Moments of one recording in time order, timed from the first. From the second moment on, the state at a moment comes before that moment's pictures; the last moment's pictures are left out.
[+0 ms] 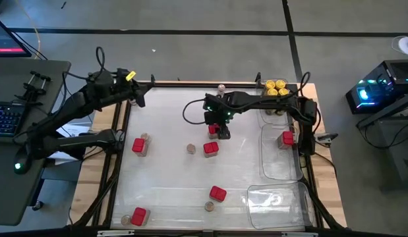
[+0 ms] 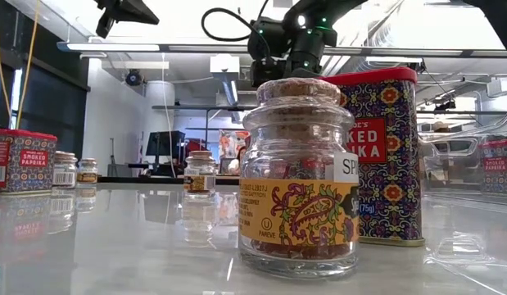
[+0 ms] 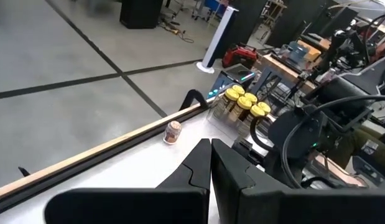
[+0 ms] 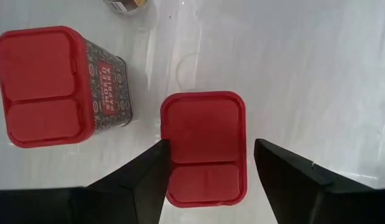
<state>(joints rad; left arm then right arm) 0.53 0.75 0.98 -0.51 -0.07 -0.39 -0.24 1.94 1.57 -0.89 -0.12 -0.39</state>
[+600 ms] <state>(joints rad) 0.53 0.75 0.98 -0.51 -0.03 -0.36 -0.24 1.94 1.58 -0.77 -0.13 -0.27</state>
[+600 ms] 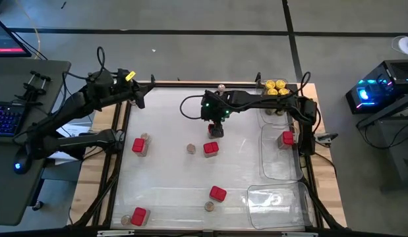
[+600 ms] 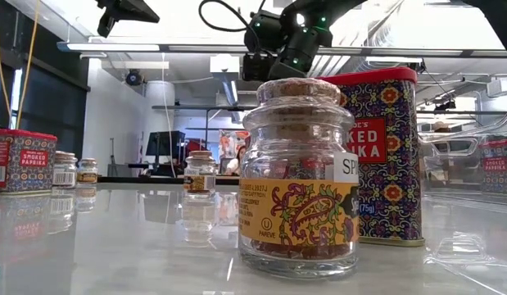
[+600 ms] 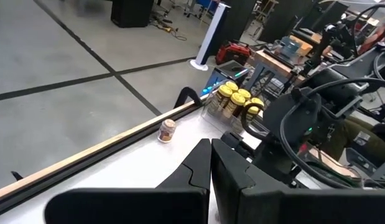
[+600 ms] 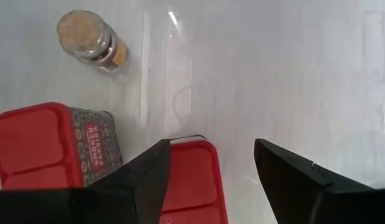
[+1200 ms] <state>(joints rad) 0.53 0.75 0.98 -0.53 -0.03 -0.36 -0.22 1.94 1.58 -0.89 -0.11 -0.26</state>
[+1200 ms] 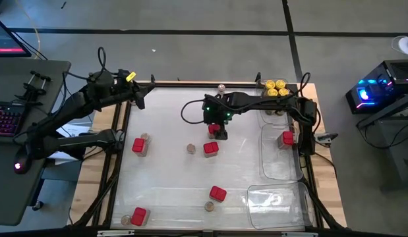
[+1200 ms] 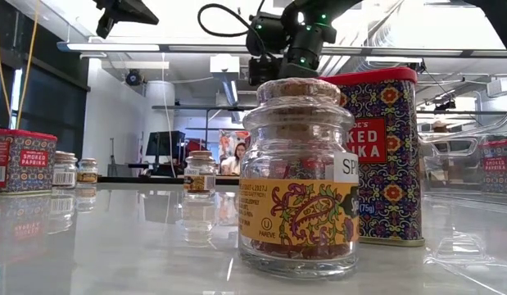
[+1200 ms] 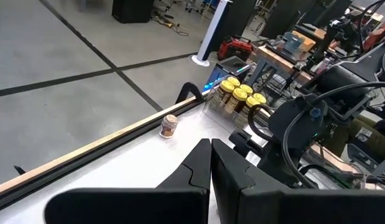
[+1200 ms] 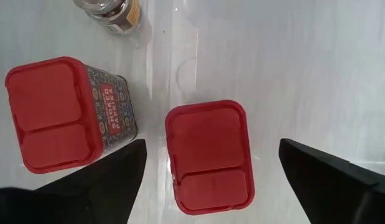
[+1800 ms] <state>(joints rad) 0.53 0.75 0.98 -0.53 -0.03 -0.36 -0.22 1.94 1.50 -0.78 -0.11 -0.32</state>
